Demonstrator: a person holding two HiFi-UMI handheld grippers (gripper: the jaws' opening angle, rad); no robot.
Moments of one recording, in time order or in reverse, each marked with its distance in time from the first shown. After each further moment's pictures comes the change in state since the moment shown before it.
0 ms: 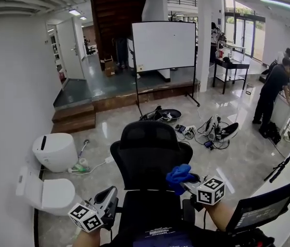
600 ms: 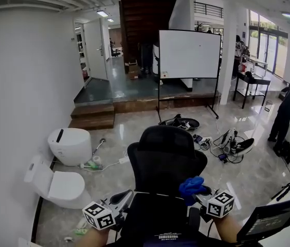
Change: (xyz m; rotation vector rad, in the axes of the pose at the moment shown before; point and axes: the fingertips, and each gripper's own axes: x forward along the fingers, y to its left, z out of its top) left arm -0.001 -0.006 -0.032 -0.021 0.039 0.018; right arm -0.009 0.007 -0.021 -0.037 0.009 0.036
